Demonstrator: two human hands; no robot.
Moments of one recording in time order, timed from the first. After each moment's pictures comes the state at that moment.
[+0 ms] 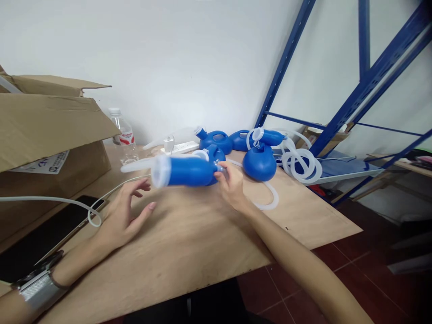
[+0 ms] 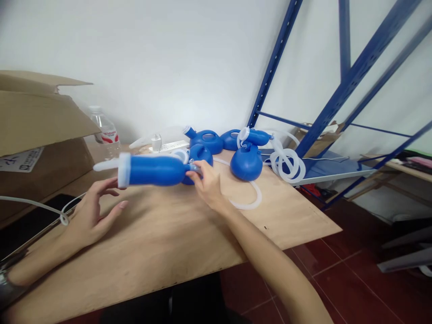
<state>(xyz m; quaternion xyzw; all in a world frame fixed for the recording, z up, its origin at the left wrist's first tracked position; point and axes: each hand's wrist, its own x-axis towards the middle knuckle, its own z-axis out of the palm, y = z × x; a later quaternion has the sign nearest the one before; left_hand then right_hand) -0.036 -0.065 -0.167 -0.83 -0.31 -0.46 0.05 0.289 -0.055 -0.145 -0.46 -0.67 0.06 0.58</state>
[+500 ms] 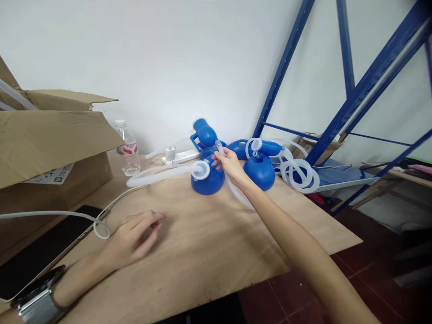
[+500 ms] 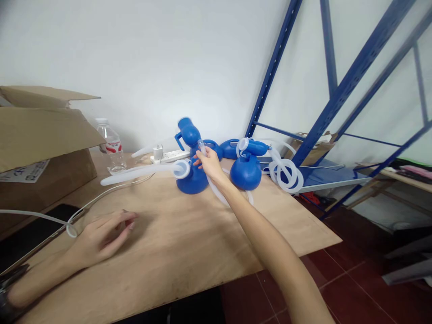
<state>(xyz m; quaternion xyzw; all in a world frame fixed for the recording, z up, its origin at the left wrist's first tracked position) -0.027 -0.077 -0.171 -0.88 -0.20 -0.43 0.06 0.304 0.020 -0.089 -0.52 -0.55 0.33 0.56</state>
